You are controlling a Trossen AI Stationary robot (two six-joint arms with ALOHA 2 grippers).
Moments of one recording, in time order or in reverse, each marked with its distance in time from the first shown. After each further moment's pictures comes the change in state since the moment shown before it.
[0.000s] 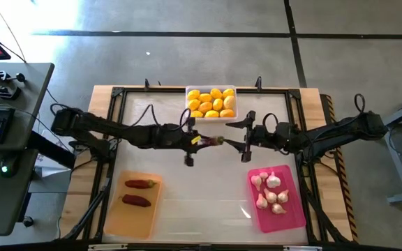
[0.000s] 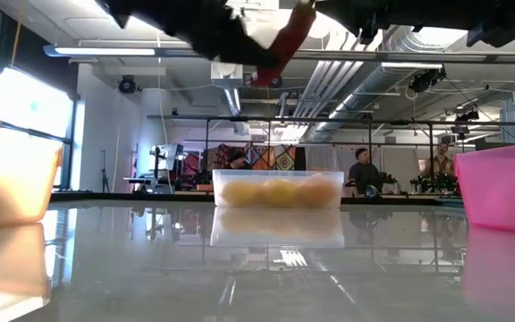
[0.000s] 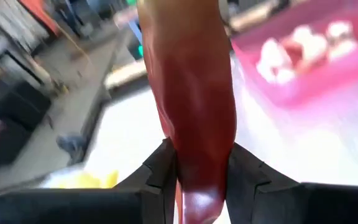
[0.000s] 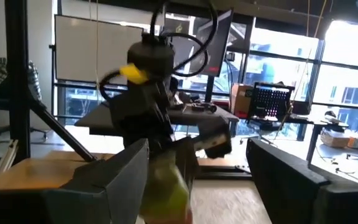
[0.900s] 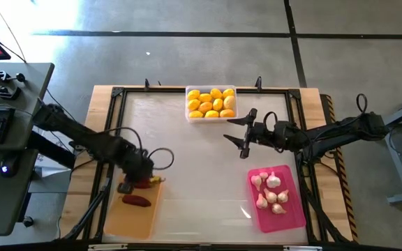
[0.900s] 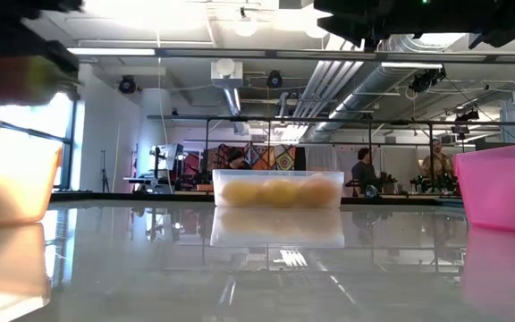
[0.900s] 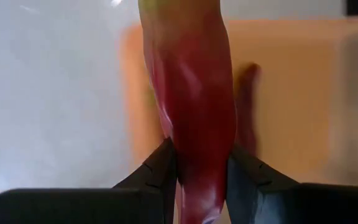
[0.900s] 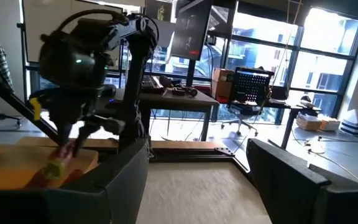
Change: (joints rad) left arm -0.345 -0.321 0.000 -1.314 0.355 -0.645; right arm -0.019 -0.019 0.000 -0.081 0.063 -0.008
